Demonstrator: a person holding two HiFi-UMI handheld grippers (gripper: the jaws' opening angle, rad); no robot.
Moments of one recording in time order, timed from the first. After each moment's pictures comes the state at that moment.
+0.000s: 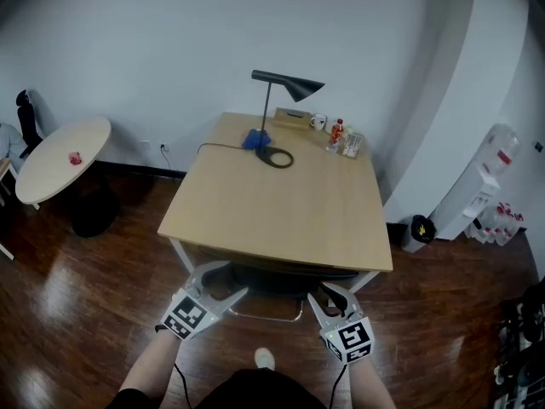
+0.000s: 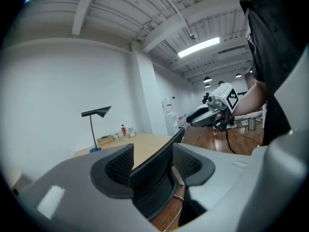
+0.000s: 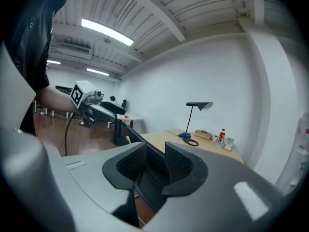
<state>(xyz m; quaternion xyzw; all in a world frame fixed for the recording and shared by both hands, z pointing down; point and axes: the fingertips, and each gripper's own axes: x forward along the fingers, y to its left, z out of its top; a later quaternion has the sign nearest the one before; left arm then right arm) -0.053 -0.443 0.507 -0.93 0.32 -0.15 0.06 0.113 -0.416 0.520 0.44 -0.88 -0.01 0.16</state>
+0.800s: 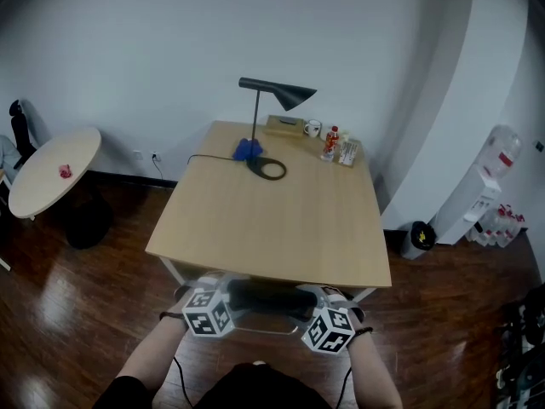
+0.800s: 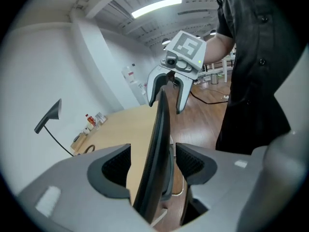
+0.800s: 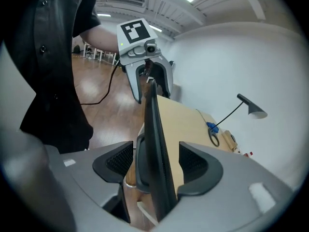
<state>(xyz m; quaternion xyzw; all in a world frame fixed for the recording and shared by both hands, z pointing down) 0.012 -0.491 0.590 -0.89 0.11 -0.41 0.17 0.092 -0.473 0.600 0.20 -0.85 -0.13 0.46</state>
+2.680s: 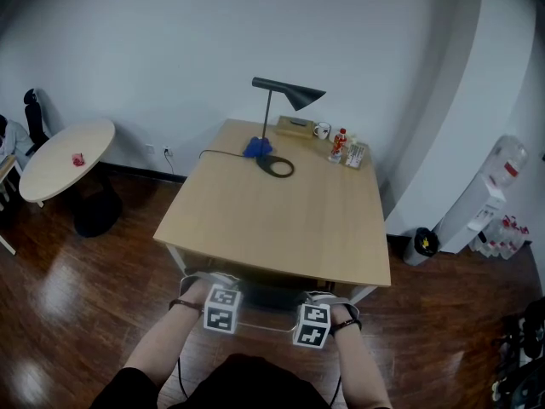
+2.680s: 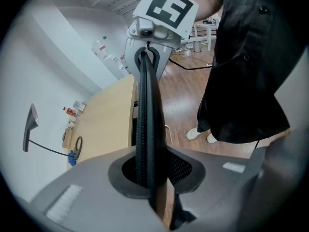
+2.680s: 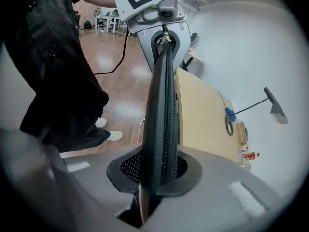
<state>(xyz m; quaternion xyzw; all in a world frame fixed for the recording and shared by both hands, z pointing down) -0.005 -0.455 0.653 -0.79 0.03 -0.58 0.21 0.111 -0.440 0.661 0.12 -0.76 -0.13 0.62</state>
